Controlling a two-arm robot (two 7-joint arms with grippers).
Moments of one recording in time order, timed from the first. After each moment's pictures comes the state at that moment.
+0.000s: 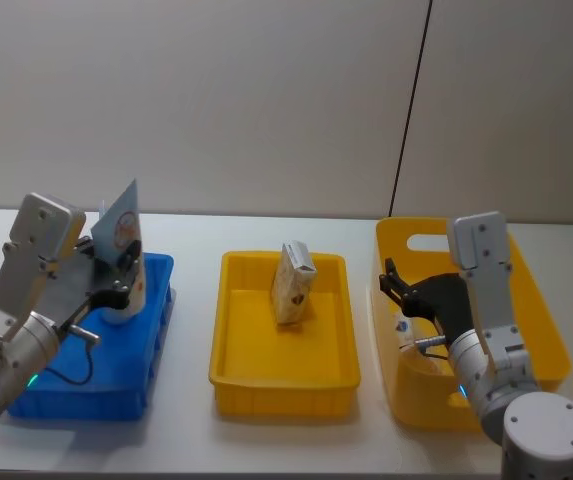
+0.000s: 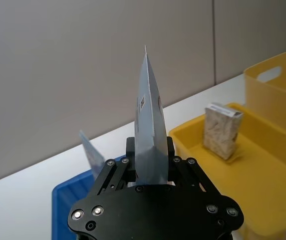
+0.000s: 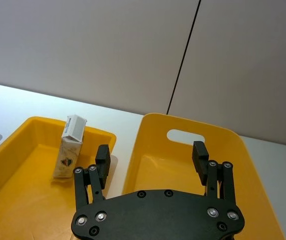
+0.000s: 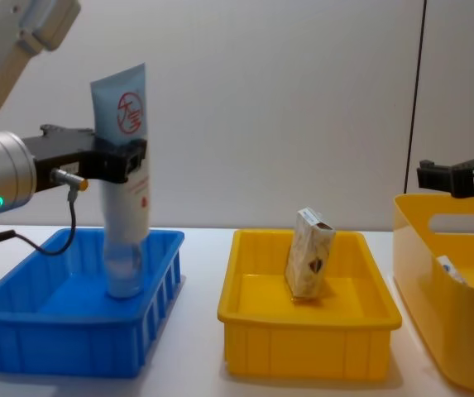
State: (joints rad) left arm -0.37 0.32 0.33 -1.51 -0.16 0.11 -0.18; right arm 0.20 0.08 -0.17 -1.61 -0.11 0.27 -0.03
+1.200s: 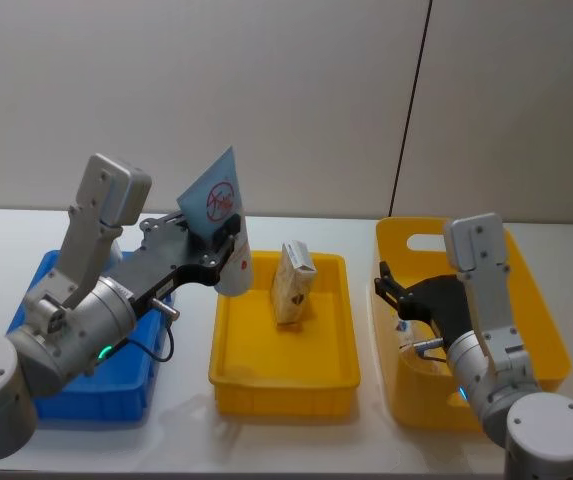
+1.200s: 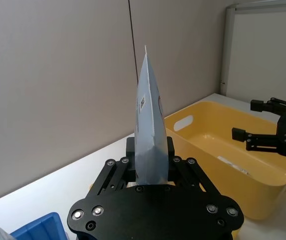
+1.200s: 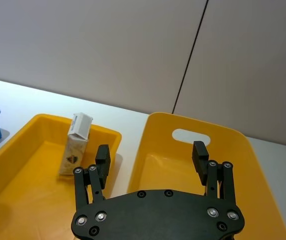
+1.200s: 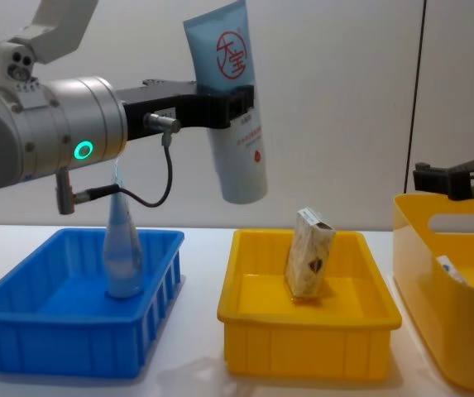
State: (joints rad) left arm -0.45 0.25 0.39 -1.52 -0.30 0.10 -0.36; right arm 0.20 0.09 -0.17 -1.61 -0.11 0.27 0.00
